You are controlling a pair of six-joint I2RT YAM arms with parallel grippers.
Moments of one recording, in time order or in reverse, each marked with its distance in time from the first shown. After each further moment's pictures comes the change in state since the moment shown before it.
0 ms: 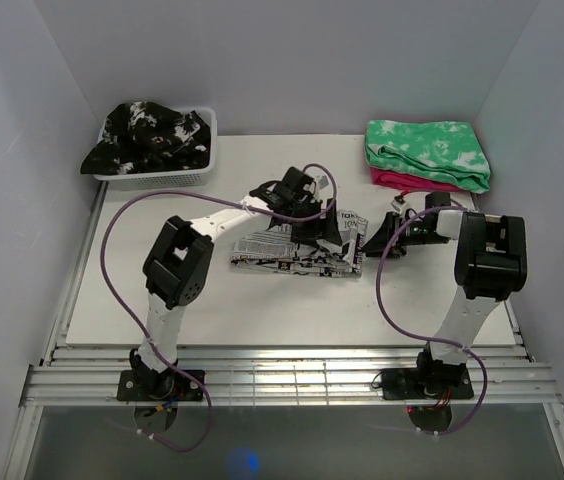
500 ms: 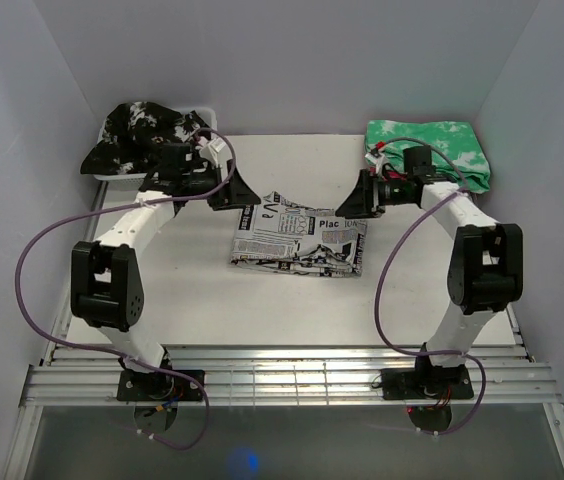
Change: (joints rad) left arm 0.497 -0.431 -0.339 0.116 0.420 0.219; right arm 0.144 -0.169 0.278 -0.093 -0.027 0.016
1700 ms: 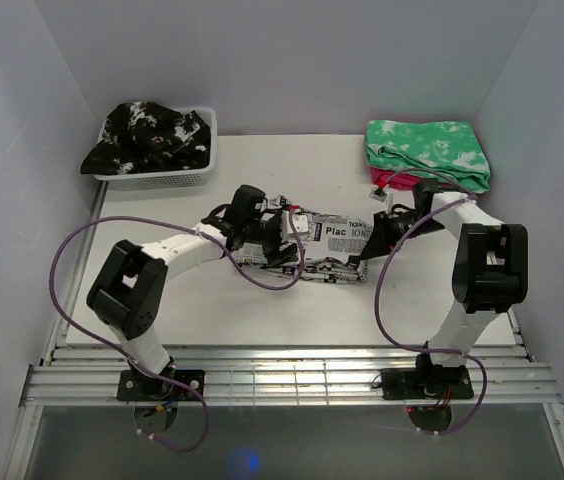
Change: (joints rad) left arm -0.359 -0.017 -0.269 0.233 -0.150 1.056; right arm -0.008 0.031 -0.084 -0.449 0.062 -0.697
